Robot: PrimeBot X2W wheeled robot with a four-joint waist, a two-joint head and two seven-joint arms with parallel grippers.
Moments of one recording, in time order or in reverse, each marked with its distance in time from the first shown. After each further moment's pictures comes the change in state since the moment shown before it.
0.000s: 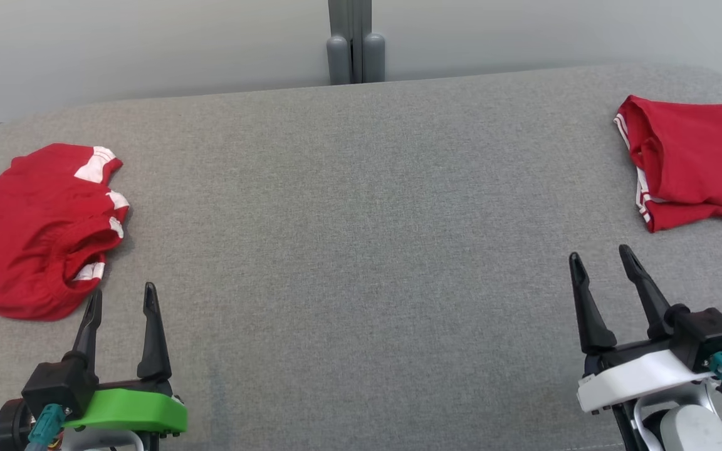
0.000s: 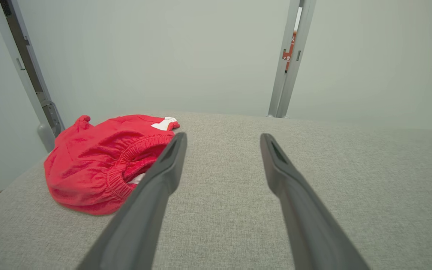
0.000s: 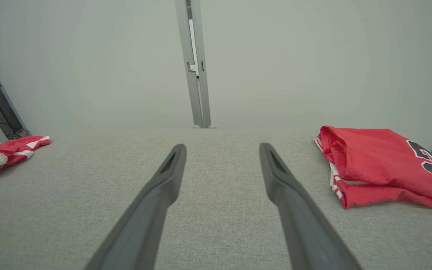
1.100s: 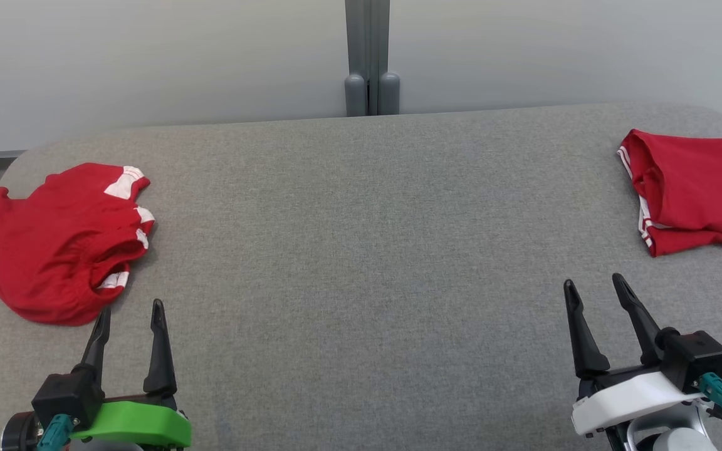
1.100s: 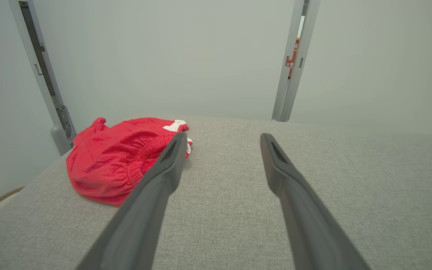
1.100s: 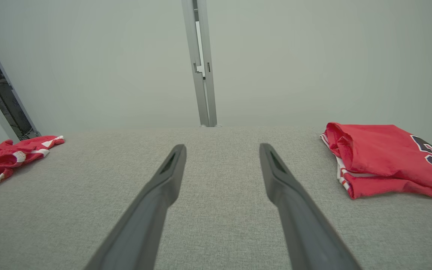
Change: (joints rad) left arm 0.025 0.001 -0.008 0.029 0.007 -0.008 0.000; right arm 0.059 0.036 -0.005 0.018 -0.014 0.000 0.003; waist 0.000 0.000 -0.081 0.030
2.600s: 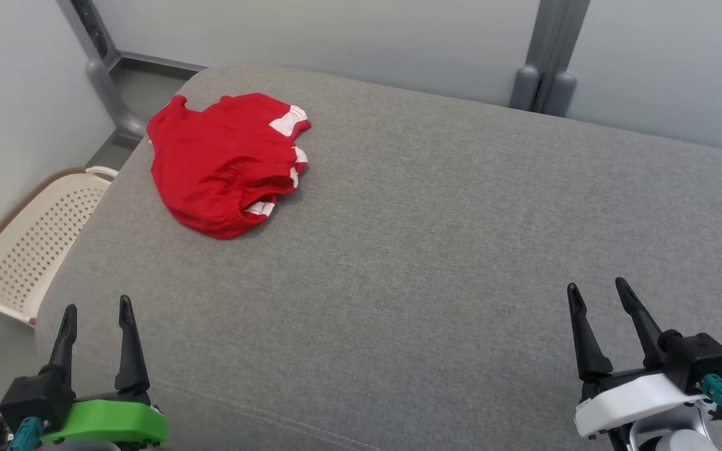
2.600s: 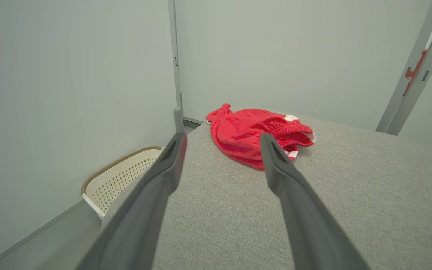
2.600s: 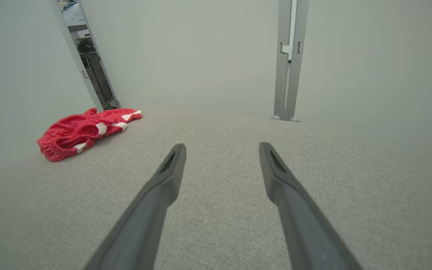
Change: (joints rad) left arm 0.002 0.022 0.044 -0.021 -0.015 0.029 -0.001; right arm 0.000 0.000 -0.012 0.022 0.005 0.000 -0.005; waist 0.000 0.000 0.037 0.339
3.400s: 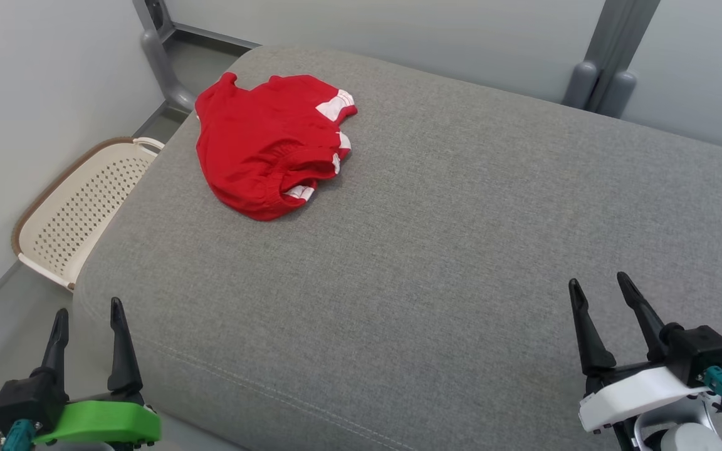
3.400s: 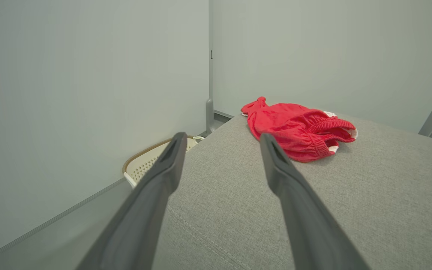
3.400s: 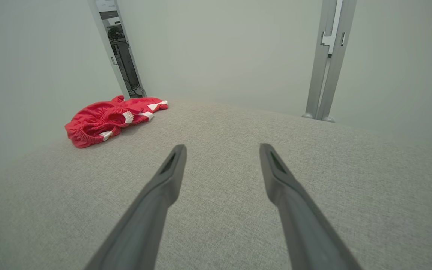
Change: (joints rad) left arm 0.007 -0.012 0.027 0.001 -0.002 0.002 0.000; right arm -0.009 -0.021 0.008 -0.003 -0.001 0.000 0.017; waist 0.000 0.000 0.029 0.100
